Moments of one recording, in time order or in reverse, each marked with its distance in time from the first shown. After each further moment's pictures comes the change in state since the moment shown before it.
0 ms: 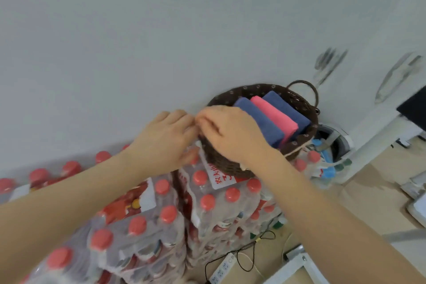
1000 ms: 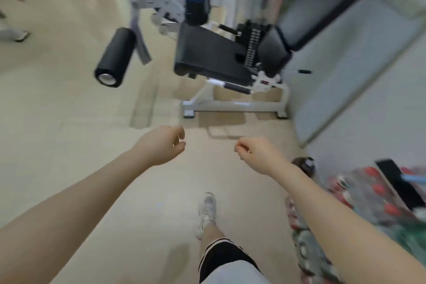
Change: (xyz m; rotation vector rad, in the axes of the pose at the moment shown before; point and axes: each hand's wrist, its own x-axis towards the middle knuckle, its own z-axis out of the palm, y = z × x) left_hand -0.828 0.372 -0.302 -0.099 -0.175 -2.534; right_hand -0.364 -0.720 0.337 0.175 -1.158 -1.367
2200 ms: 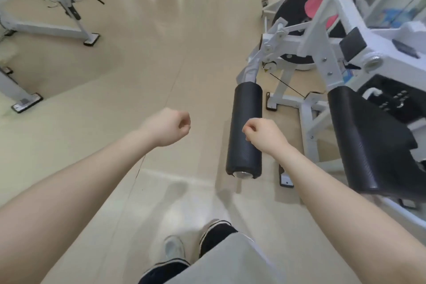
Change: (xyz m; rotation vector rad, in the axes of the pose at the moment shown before) left_hand 0.375 -0.728 -0.357 -0.080 0.021 -0.136; right_hand 0.749 -0.539 0.083 0.117 -0.002 0.059
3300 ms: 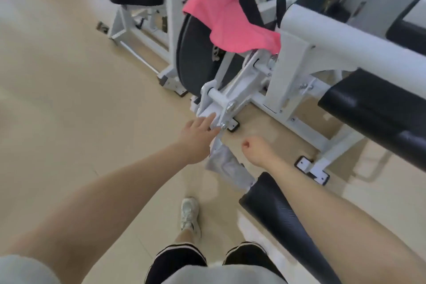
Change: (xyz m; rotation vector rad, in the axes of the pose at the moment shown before) left_hand 0.699 0.098 -0.056 0.784 -0.357 1.083; right_hand 0.524 0.102 -0.081 0.406 0.271 0.821
